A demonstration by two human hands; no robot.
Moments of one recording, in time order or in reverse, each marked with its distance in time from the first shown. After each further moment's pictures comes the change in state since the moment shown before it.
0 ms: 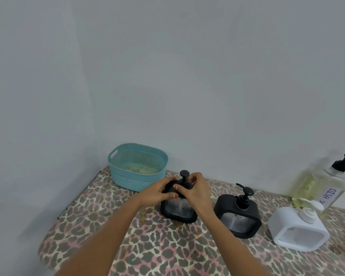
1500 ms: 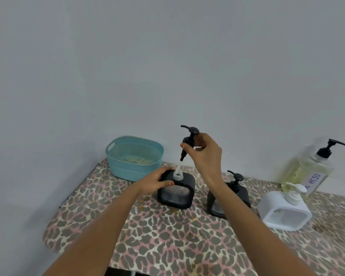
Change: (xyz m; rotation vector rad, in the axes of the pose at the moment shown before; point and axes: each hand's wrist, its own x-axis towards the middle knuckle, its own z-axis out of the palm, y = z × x) left_hand 0.000 0.001 0.001 0.071 0.003 -0.038; right_hand -0.006 -0.073 -0.063 0.298 0.187 -0.223
